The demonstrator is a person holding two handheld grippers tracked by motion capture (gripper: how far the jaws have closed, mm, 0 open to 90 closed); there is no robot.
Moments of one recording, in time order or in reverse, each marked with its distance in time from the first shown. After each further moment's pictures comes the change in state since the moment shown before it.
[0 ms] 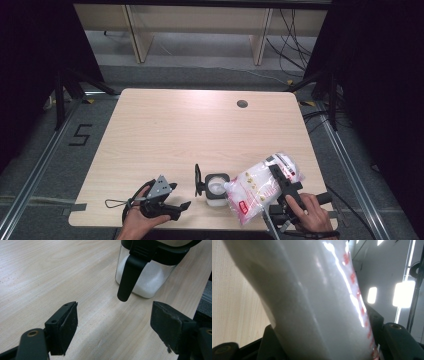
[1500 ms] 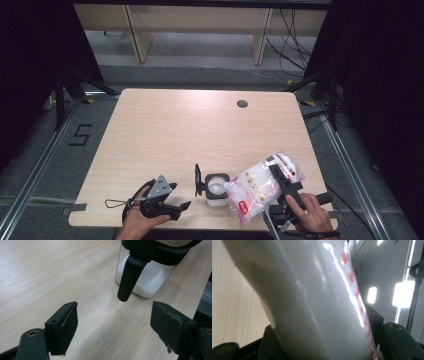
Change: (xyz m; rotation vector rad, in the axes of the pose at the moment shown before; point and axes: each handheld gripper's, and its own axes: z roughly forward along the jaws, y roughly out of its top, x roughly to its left) left arm 0.000 0.000 0.000 -0.002 -0.004 0.000; right arm 0.000 0.000 -0.001 0.011 0.009 0.009
